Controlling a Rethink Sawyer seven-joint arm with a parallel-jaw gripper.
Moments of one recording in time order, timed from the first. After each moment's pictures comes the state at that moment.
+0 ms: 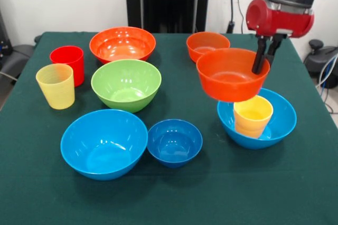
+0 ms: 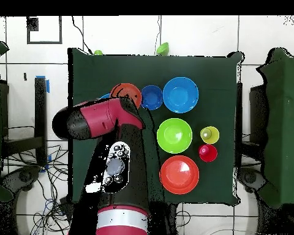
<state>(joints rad) 0.09 -0.64 -0.07 1.45 -0.27 0.52 1.68</state>
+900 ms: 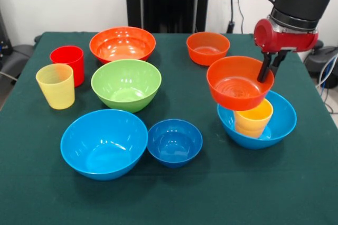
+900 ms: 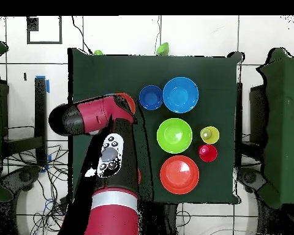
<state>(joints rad) 0.12 -0.55 -0.07 1.41 -0.19 0.64 1.68</state>
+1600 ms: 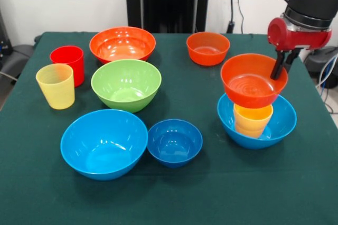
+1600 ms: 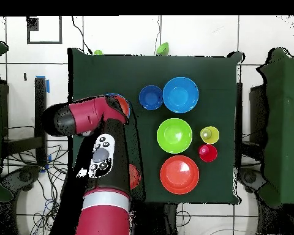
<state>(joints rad) 0.16 -0.55 -0.07 1.39 -0.16 0.67 1.68</state>
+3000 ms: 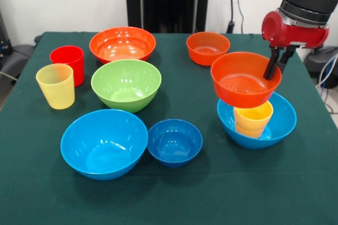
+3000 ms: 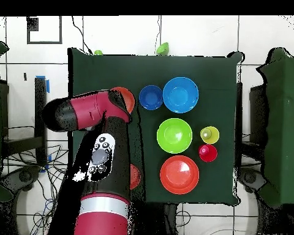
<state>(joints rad) 0.17 -0.55 -0.13 1.34 -0.16 0.67 1.68</state>
